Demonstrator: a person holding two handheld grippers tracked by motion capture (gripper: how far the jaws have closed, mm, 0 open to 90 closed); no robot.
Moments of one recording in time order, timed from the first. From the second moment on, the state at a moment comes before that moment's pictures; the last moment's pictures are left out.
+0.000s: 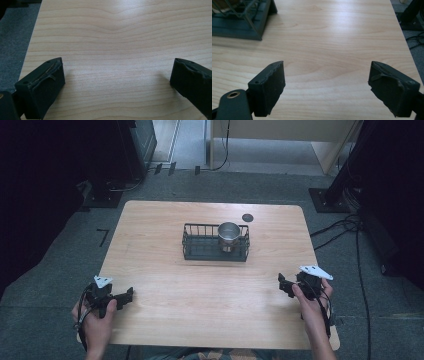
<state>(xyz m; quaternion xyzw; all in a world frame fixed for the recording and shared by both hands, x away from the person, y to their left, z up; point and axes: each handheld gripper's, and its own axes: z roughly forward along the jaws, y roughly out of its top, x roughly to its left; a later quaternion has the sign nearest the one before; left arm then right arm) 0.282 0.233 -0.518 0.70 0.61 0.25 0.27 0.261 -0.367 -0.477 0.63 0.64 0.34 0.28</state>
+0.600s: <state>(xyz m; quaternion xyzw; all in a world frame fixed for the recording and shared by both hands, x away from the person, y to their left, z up) 0.282 0.233 -0.518 0.70 0.61 0.25 0.27 0.238 -0.387 -0.511 0.66 0.63 0.31 0.27</state>
